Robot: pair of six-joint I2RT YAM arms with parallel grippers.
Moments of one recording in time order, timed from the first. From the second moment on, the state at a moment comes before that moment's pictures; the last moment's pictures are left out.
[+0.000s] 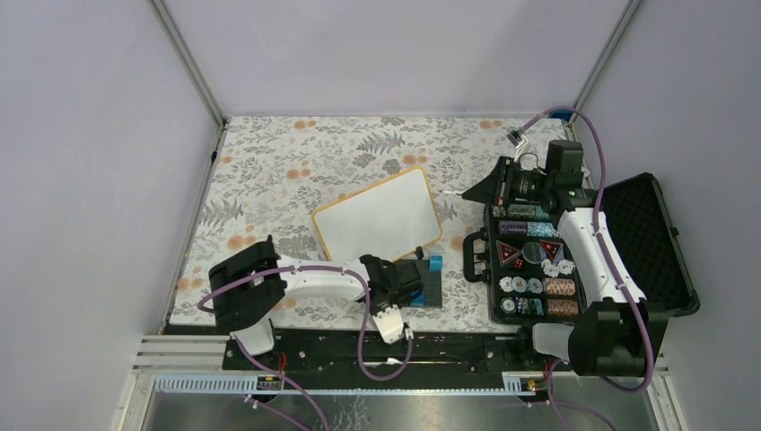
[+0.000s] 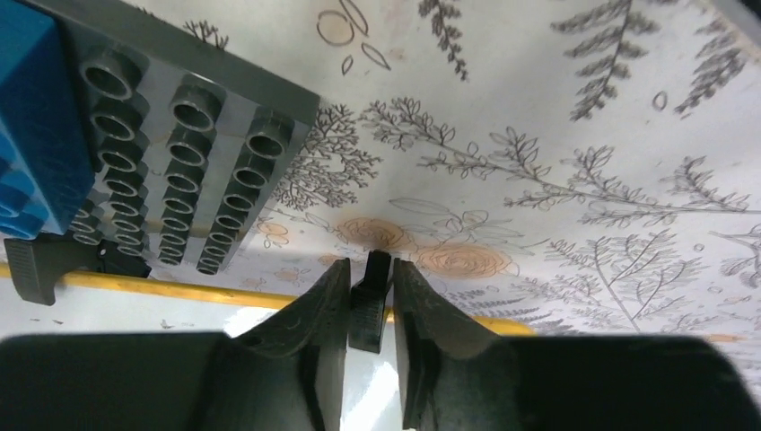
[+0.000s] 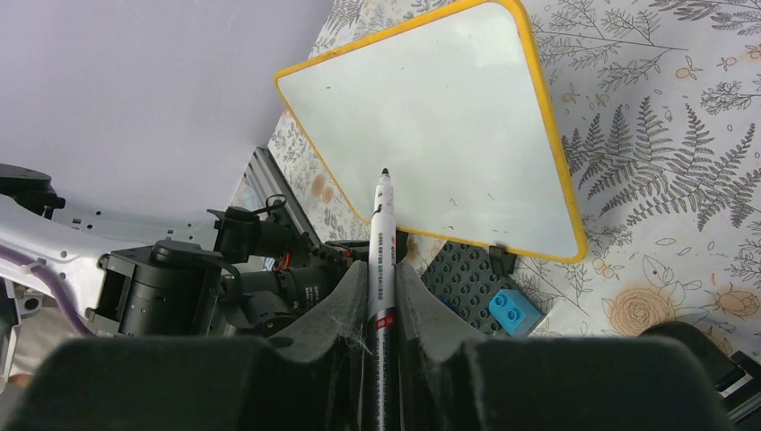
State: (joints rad) left arm -1.22 1.69 0.97 -0.74 -0.21 1.45; right arm -0.02 1.24 1.02 -0.40 -1.07 0.29
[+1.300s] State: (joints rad) left arm 0.05 1.35 1.19 -0.76 0.92 0.15; right arm 0.65 1.46 1.28 -0.38 -0.72 -0.06
